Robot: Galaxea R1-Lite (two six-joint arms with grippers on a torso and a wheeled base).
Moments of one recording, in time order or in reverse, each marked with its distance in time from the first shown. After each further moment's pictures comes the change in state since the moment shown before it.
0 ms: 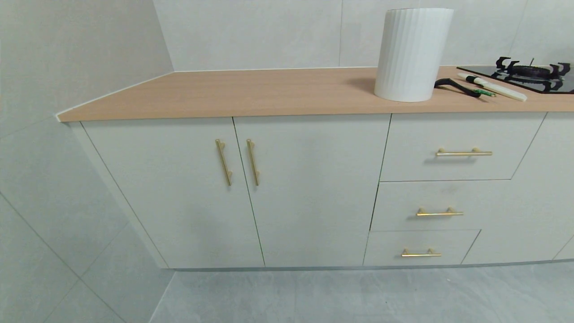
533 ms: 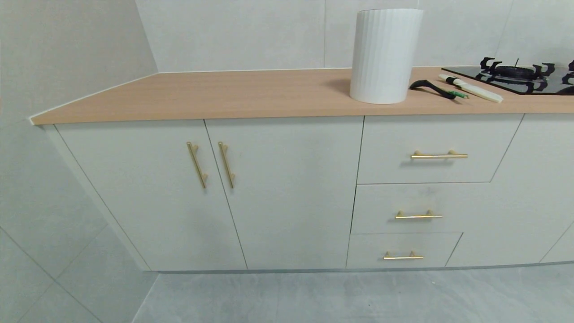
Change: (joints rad) left arm 0.000 0.000 0.000 0.000 0.000 0.000; right arm 0.000 0.000 0.000 0.000 0.000 0.000
